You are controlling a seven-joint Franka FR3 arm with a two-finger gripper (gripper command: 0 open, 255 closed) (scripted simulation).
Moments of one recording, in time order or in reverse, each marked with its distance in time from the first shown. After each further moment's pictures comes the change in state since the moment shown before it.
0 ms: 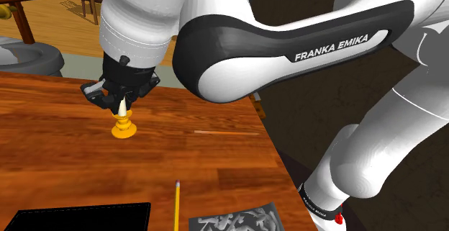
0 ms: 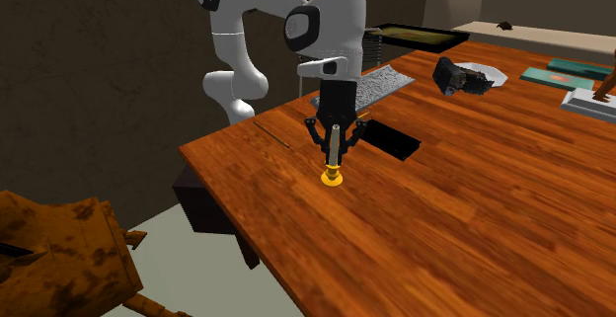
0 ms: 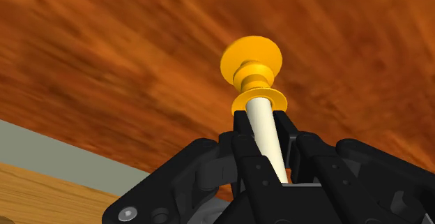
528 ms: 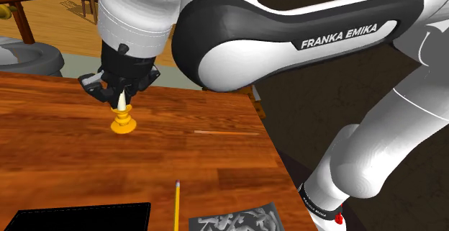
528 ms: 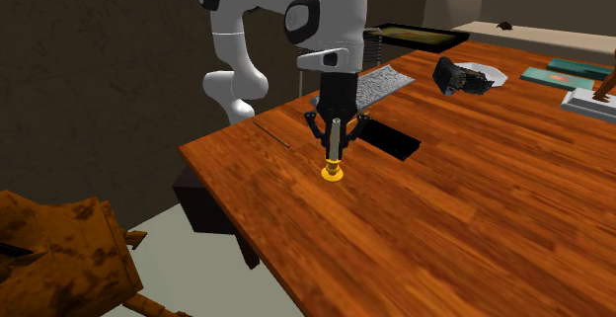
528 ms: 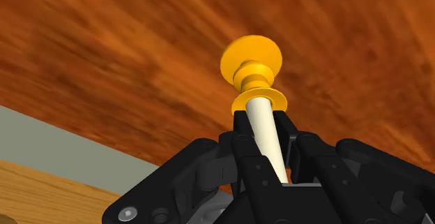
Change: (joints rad) arm 0.001 -0.008 -0.003 0.032 0.014 -0.036 -0.017
